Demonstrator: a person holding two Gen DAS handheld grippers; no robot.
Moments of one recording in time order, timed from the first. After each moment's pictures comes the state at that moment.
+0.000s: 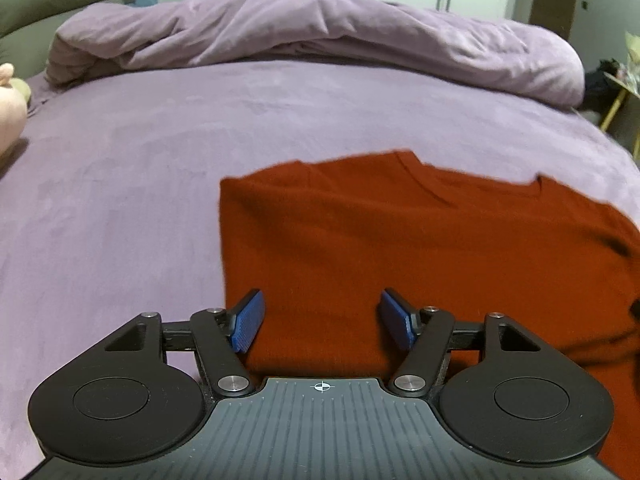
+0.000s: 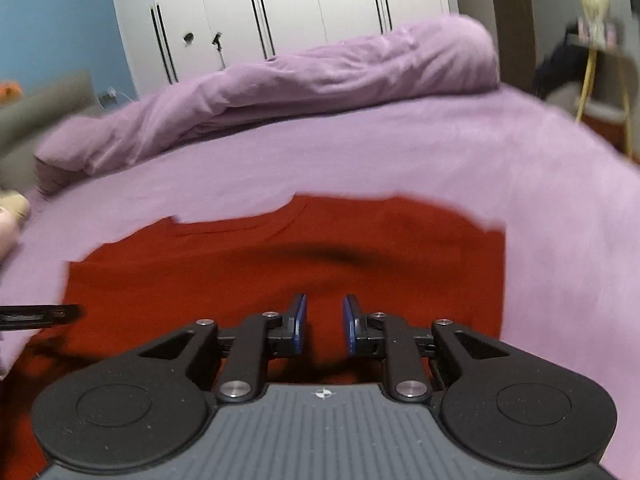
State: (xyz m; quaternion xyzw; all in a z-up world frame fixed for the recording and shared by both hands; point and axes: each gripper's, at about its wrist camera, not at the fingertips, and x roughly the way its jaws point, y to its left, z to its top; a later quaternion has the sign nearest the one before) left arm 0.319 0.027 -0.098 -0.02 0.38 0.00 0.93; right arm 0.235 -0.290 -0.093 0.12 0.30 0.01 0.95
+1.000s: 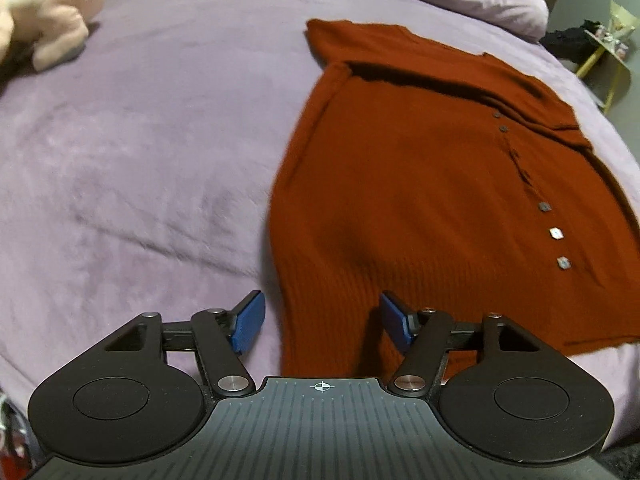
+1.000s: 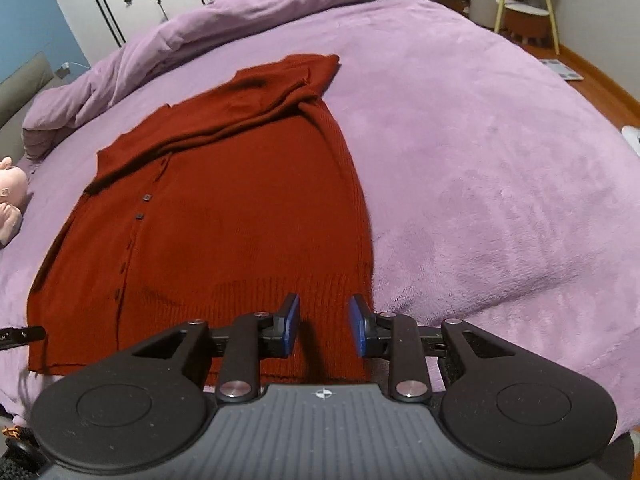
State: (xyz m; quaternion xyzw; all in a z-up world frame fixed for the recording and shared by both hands) left arm 0.068 0.114 -0.081 -0.05 0.49 -0.04 0.87; right arm -0.040 -0.316 -0.079 0.18 0.41 -0.06 0.89
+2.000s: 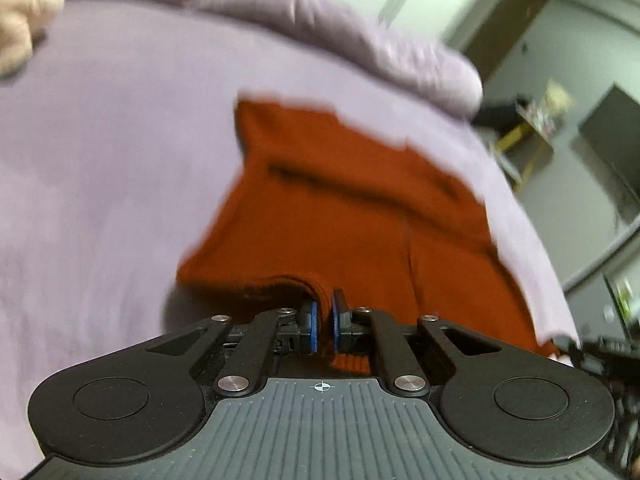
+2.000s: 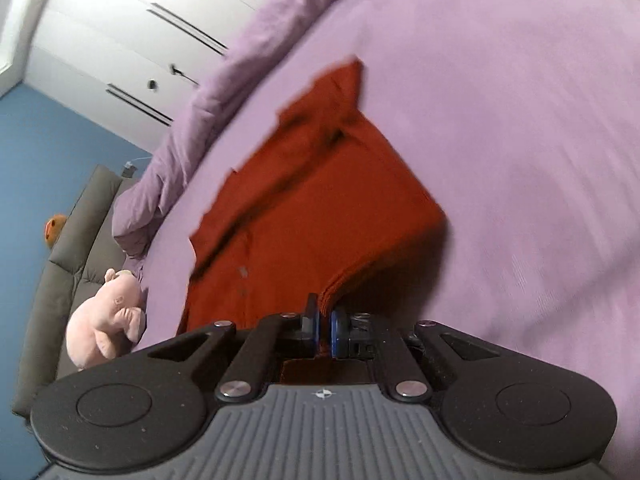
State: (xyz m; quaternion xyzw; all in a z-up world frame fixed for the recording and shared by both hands) left arm 0.114 0.124 -0.025 -0.17 0.39 -0.13 0.89; right arm -0.015 -0.363 -0.077 0.40 0.35 0.05 0.84
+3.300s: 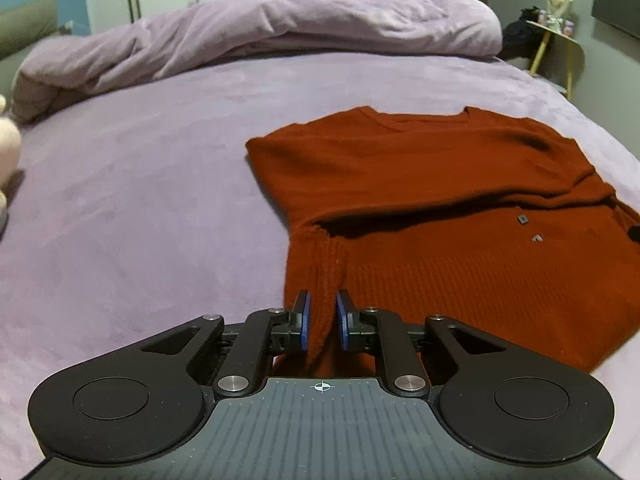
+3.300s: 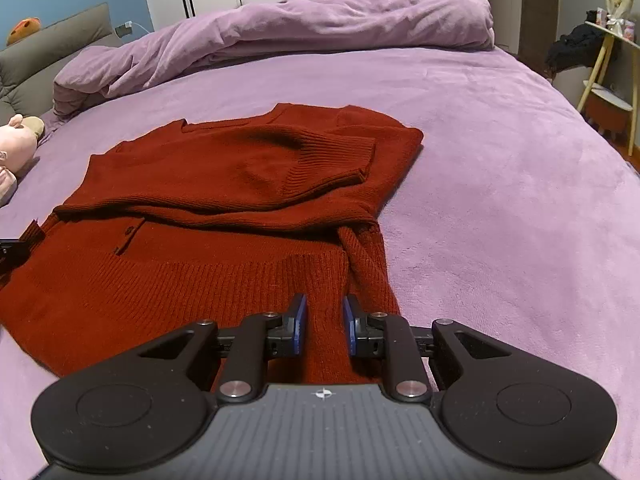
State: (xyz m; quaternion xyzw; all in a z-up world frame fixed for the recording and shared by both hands) left arm 0.209 0.088 -0.076 0.06 0.38 -0.11 0.92; right arm 0.134 -0.334 -0.095 0.06 0.38 0.03 0.92
